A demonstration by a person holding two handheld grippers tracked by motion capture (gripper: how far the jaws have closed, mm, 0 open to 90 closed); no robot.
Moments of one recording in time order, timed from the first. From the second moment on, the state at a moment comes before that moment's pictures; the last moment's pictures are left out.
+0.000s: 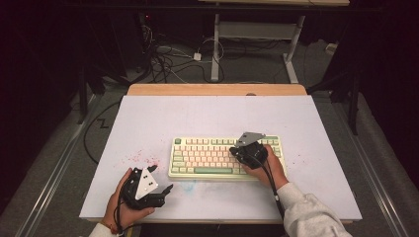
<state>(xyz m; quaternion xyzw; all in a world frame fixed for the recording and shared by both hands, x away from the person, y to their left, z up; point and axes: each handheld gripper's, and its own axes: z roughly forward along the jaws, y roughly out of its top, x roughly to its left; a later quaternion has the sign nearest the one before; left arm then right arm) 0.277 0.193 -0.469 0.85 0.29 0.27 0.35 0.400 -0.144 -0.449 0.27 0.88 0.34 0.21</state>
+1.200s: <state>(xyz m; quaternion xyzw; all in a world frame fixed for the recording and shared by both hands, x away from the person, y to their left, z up) 0.279 0.190 -0.471 0.85 0.28 0.27 0.35 0.373 -0.158 -0.422 0.24 0.85 0.40 0.23</state>
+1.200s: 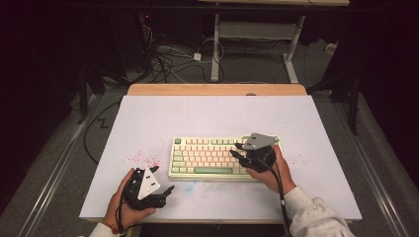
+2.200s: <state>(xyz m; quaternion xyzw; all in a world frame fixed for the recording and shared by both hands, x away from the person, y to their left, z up) 0.278 0.190 -0.470 0.85 0.28 0.27 0.34 0.331 -0.195 -0.413 0.23 0.82 0.43 0.30</state>
